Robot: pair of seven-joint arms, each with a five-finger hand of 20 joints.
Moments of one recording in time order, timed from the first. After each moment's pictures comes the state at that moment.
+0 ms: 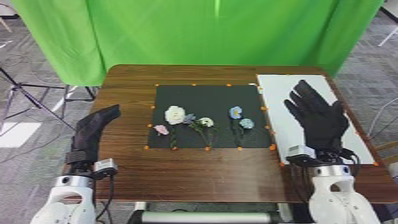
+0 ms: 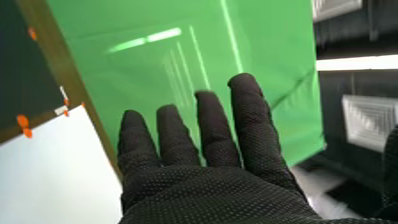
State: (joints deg) left arm 119.9 -59.7 -90.8 -111.8 60.1 12.9 20.1; right arm -112.5 -75.9 95.7 -109.3 -55.7 -8.2 -19.2
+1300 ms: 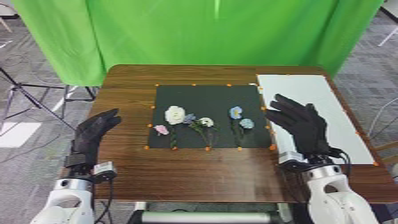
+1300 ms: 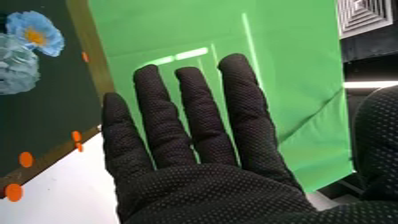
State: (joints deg) left arm 121.5 -60.2 -91.7 -112.4 60.7 13.0 18.0; right arm -113.3 -75.7 95.8 -109.7 -63.1 -11.6 -11.9
